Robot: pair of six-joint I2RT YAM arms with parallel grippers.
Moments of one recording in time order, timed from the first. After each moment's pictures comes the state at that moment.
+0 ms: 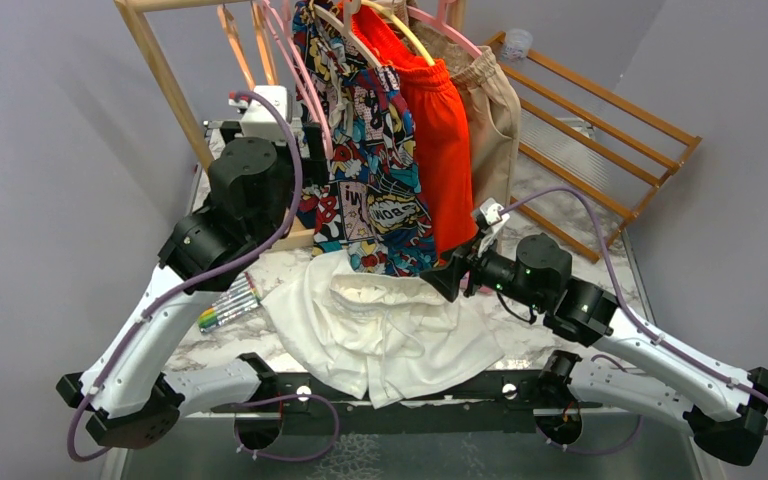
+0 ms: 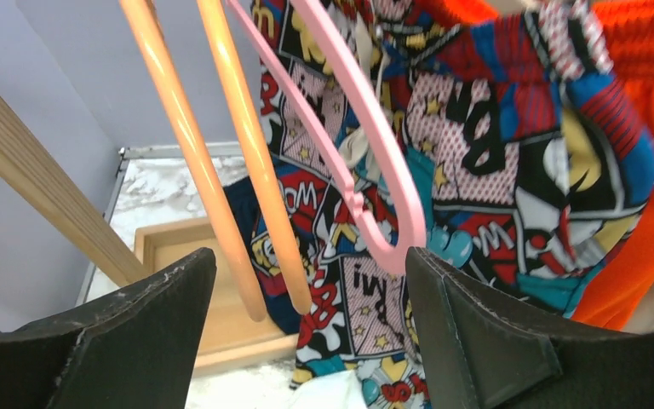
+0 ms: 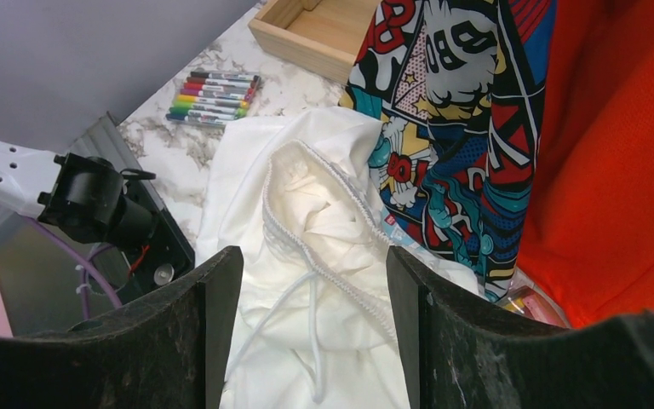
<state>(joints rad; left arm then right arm) -0.73 1.08 1.54 -0.61 -0.65 -0.11 0.93 0.79 0.78 -0.20 -0.02 0.29</state>
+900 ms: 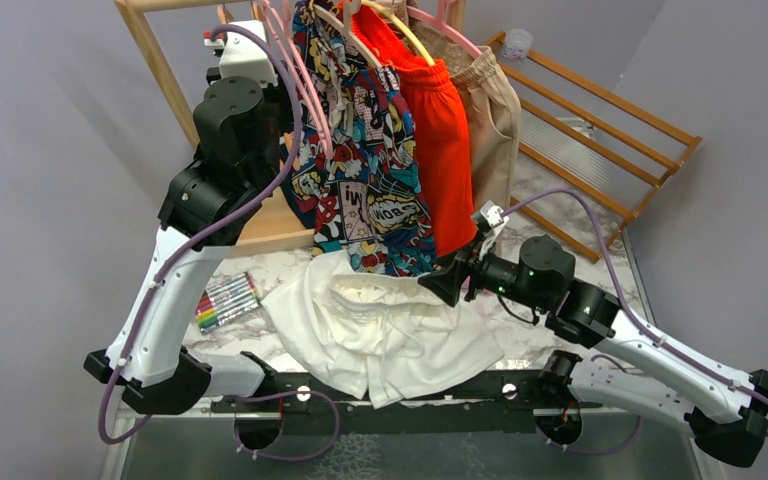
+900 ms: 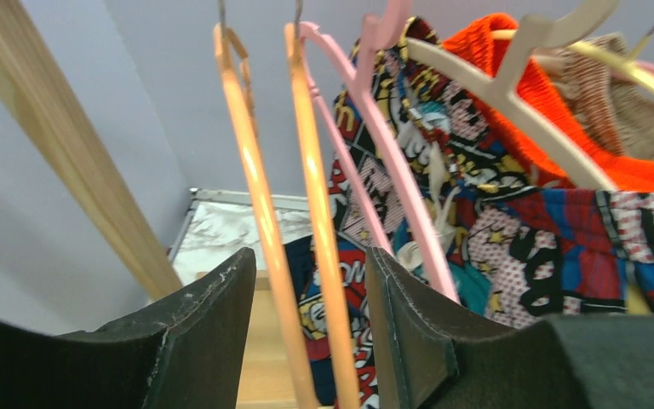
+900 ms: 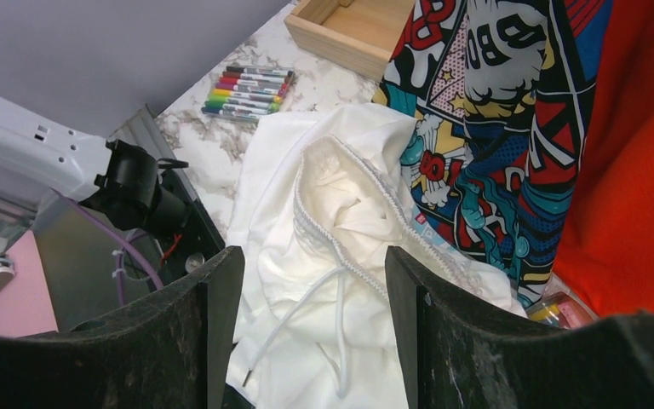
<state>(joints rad) -0.58 1.29 1.89 -0.62 -0.72 -0.03 0.93 0.78 0.77 -0.19 -0.10 0.32</state>
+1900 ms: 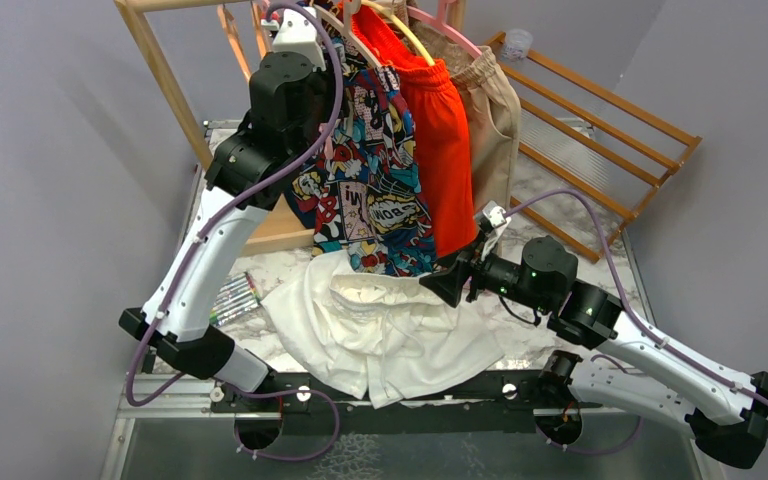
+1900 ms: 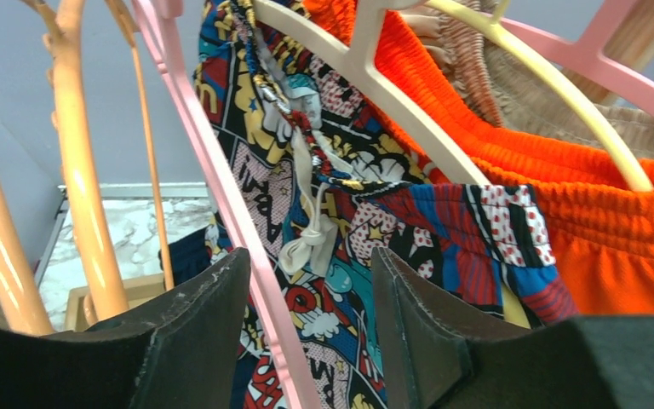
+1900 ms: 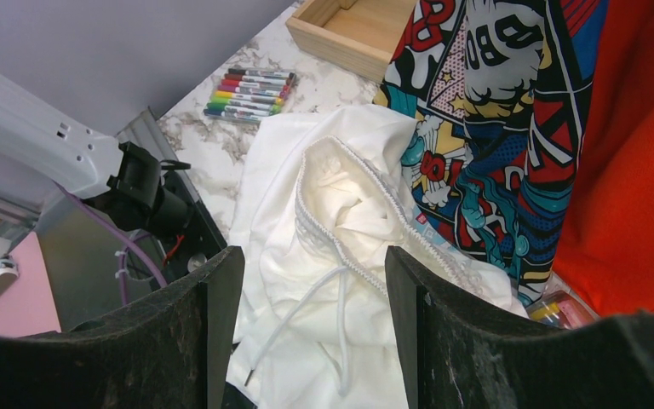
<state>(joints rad) -0.59 1.49 2.02 -0.63 -0.48 -0.18 0.93 0.76 0.77 -0.20 -0.09 0.32</state>
